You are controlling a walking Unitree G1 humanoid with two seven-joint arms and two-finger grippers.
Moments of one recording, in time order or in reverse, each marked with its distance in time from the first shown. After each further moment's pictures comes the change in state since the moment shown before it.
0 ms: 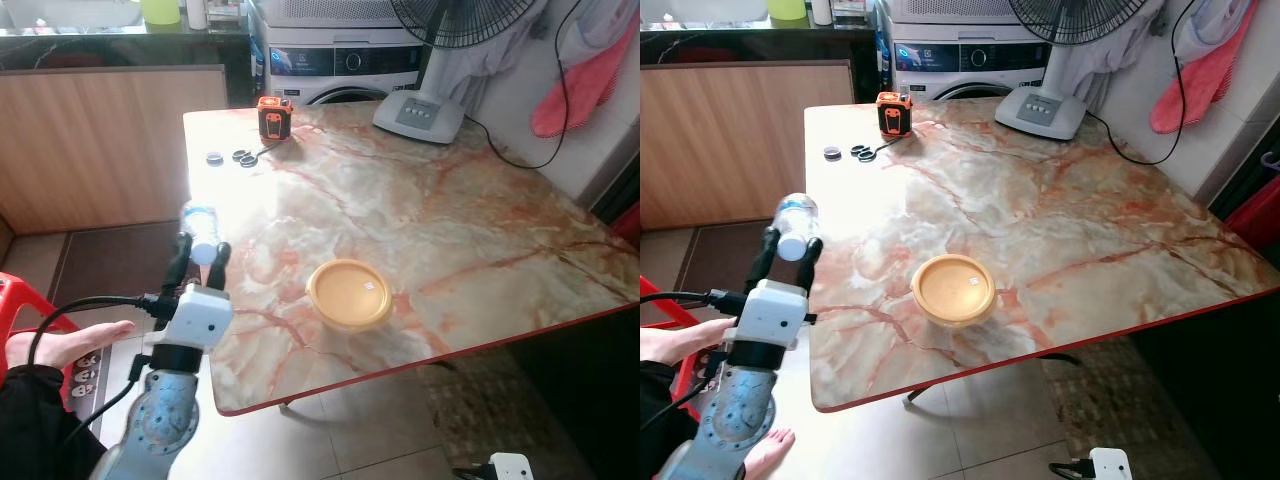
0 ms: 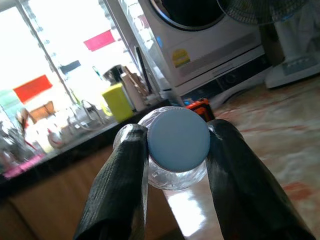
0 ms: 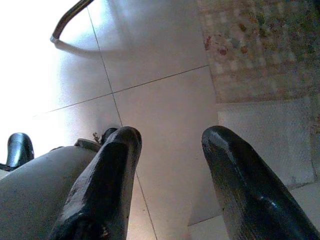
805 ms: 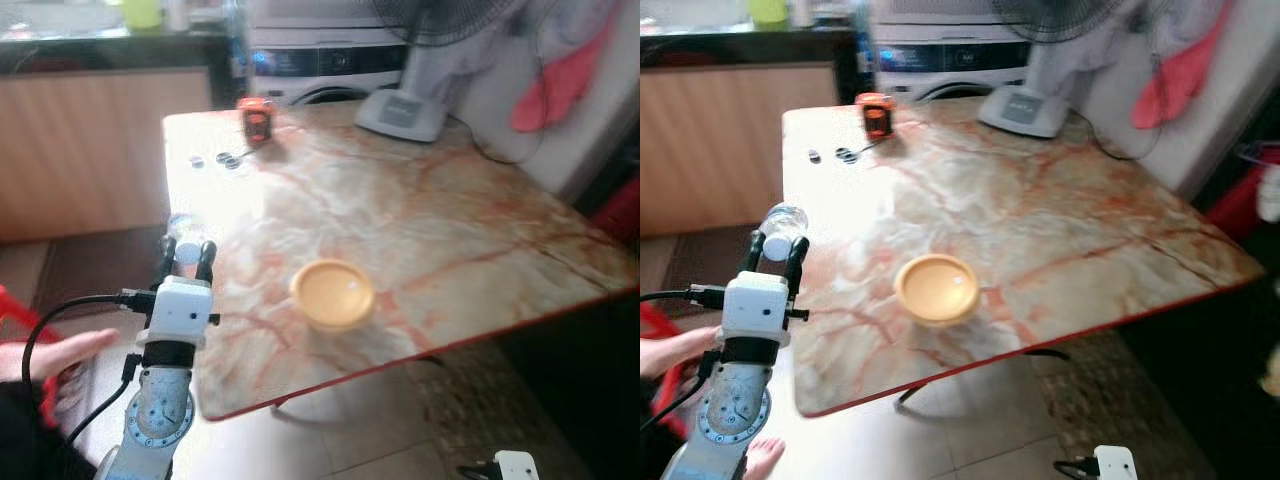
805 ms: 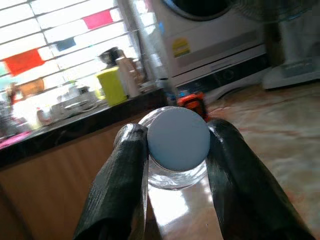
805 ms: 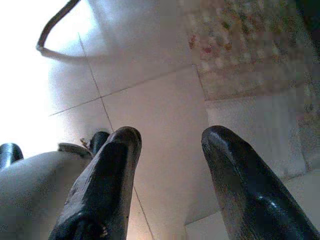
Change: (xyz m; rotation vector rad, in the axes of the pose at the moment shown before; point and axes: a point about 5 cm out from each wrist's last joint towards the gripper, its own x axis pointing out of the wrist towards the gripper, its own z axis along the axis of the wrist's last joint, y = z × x) left arm 0.002 0.009 -0.007 -0.060 0.079 0.071; right arm -0.002 -0.005 0.001 0.000 -0.013 -0.015
